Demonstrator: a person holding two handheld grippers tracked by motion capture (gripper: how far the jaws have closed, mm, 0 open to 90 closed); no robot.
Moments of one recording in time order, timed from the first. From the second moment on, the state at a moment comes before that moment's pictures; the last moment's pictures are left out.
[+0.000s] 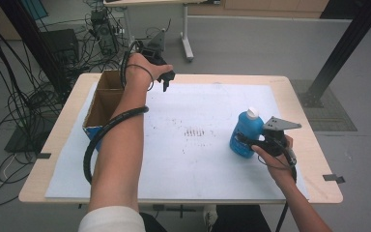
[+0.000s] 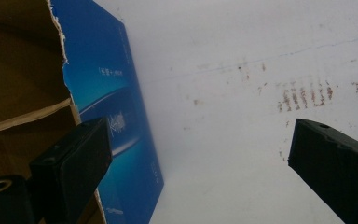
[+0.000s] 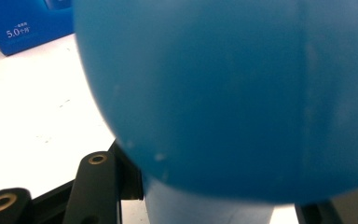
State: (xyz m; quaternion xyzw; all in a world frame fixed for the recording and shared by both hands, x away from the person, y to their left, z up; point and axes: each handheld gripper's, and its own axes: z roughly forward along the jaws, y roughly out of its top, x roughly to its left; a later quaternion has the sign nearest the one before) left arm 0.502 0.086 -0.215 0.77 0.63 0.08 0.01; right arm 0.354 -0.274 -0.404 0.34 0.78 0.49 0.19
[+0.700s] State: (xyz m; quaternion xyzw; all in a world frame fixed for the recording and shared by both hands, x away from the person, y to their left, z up) left arm 0.481 0.079 -0.198 0.86 0.51 0.06 0.03; right arm 0.364 -0.270 -0.372 0.34 0.81 0.46 0.15
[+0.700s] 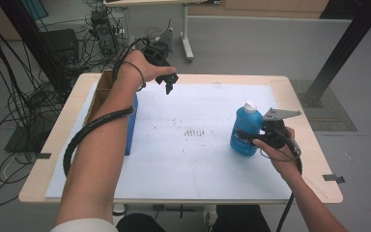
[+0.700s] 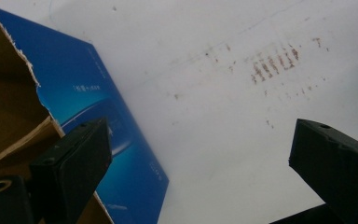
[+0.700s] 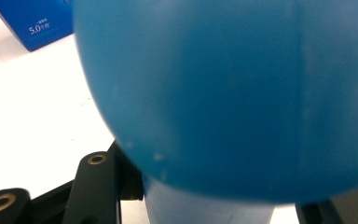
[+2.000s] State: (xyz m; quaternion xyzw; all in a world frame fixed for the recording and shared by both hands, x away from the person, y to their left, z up) left arm 0.430 0.061 -0.125 0.96 0.27 0.08 0.04; right arm 0.423 -0.169 -0.297 0.24 0.84 0.47 0.06
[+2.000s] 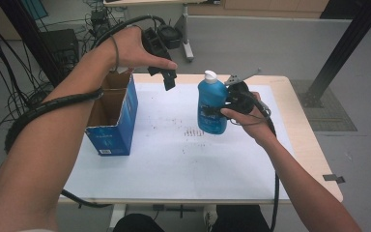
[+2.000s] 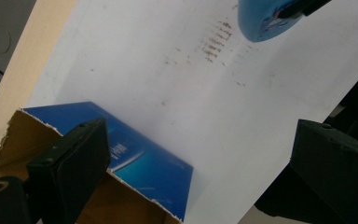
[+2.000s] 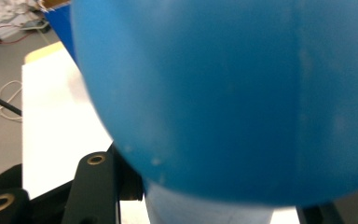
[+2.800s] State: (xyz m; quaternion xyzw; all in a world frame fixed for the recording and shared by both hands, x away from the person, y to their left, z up) left arm 0.412 0.059 -0.115 0.98 0.19 0.05 0.05; right arm 0.421 -0.081 -0.305 0.12 0.86 0.50 0.00
